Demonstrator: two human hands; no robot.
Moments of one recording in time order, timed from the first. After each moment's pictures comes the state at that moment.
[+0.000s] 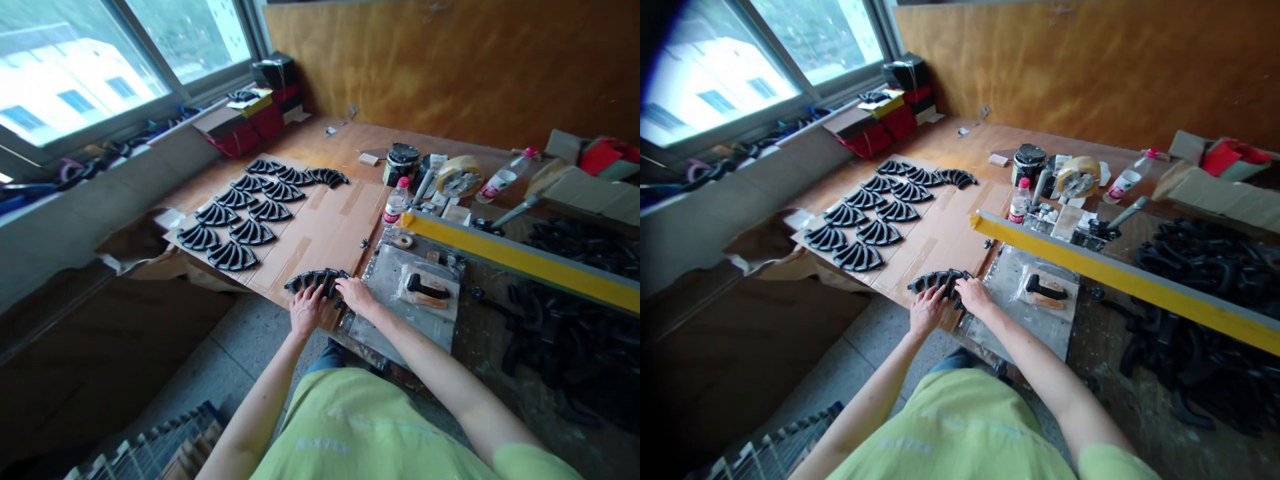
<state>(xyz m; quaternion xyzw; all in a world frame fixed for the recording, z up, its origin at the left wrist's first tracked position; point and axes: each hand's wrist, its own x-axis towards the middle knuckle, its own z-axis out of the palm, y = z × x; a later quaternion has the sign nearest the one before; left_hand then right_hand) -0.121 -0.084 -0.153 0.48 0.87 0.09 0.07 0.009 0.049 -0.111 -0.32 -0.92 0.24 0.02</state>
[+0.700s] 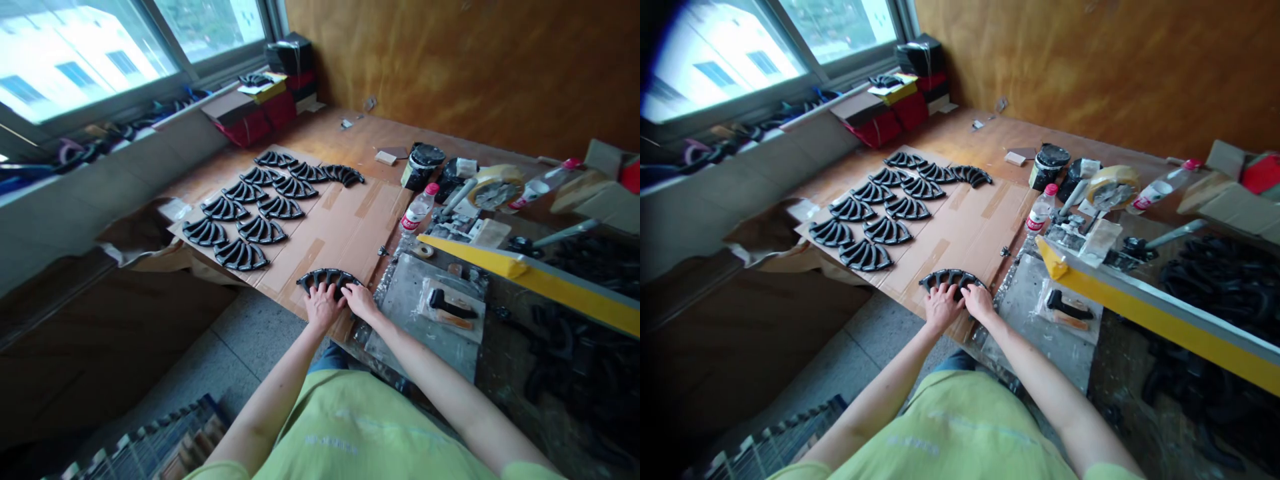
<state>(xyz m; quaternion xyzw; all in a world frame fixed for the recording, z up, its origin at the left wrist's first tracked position) -0.136 -0.045 -0.135 0.47 0.88 0.05 0.10 -0.046 0.050 -0.132 -0.43 -0.85 0.30 -0.05</state>
